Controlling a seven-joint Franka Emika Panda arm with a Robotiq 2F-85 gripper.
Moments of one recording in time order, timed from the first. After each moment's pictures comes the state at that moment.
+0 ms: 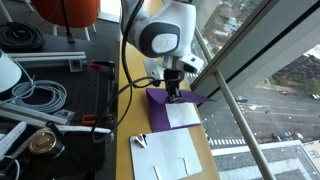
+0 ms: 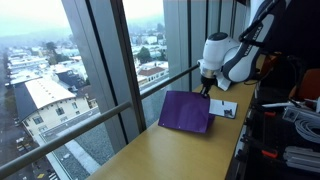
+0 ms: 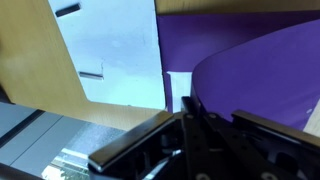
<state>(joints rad) 0.56 0.56 -0.60 -2.28 -0.28 3.02 0.29</state>
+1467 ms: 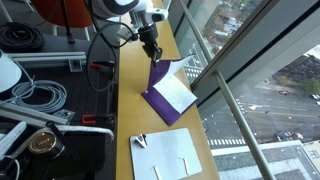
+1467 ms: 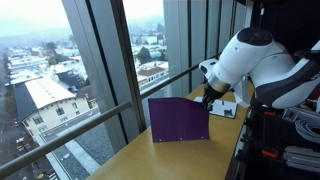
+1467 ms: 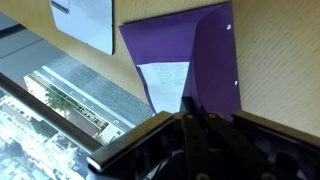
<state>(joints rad) 1.49 0.67 -1.08 -2.55 -0.05 3.18 0.22</state>
